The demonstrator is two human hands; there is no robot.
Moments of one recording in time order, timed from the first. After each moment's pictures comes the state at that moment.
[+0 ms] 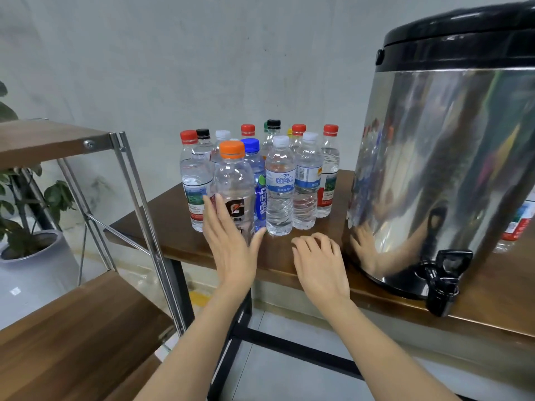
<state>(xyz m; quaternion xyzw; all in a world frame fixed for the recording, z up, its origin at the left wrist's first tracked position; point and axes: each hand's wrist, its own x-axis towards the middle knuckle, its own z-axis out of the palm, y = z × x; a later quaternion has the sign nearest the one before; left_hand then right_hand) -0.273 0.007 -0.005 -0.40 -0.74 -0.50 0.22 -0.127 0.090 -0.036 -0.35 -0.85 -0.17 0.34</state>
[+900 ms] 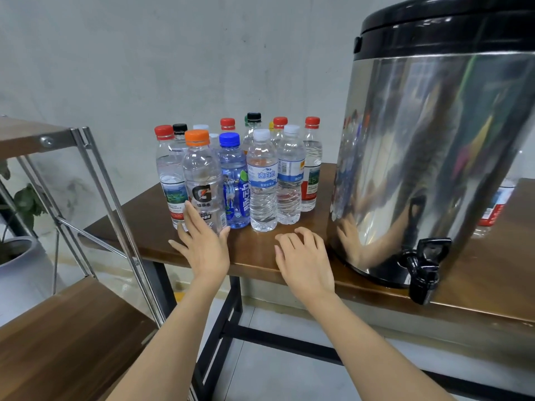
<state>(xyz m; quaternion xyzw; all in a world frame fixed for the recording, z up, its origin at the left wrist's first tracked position) -0.306 0.027 -0.020 -0.31 -0.86 -0.40 0.09 -0.126 0.087 -0.035 -0.34 -0.85 -0.18 0.36</state>
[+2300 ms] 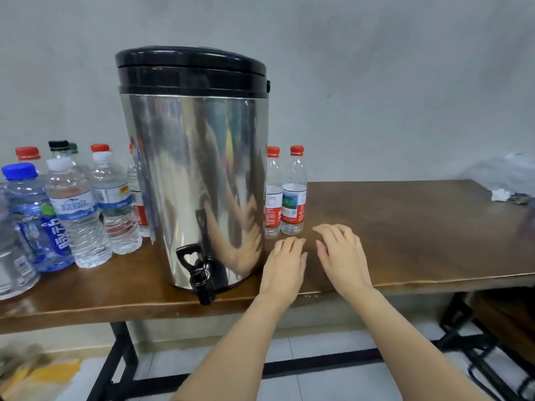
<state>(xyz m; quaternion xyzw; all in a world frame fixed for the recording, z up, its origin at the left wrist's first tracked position) 0.096 0.148 -0.006 -0.74 -0.59 -0.32 0.03 0.239 0.171 0.008 -0.51 -0.76 -0.17 0.36</state>
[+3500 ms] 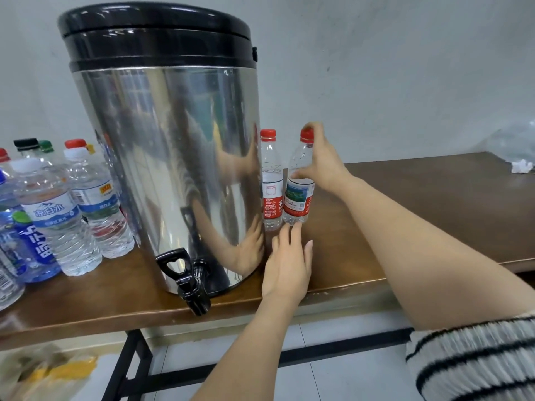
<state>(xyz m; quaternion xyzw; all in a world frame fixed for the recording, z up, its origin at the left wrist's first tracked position) 0.101 0.152 -0.007 -0.69 -0.64 -0.34 0.00 0.195 0.259 0.135 -0.48 -0.76 0.11 0.42</state>
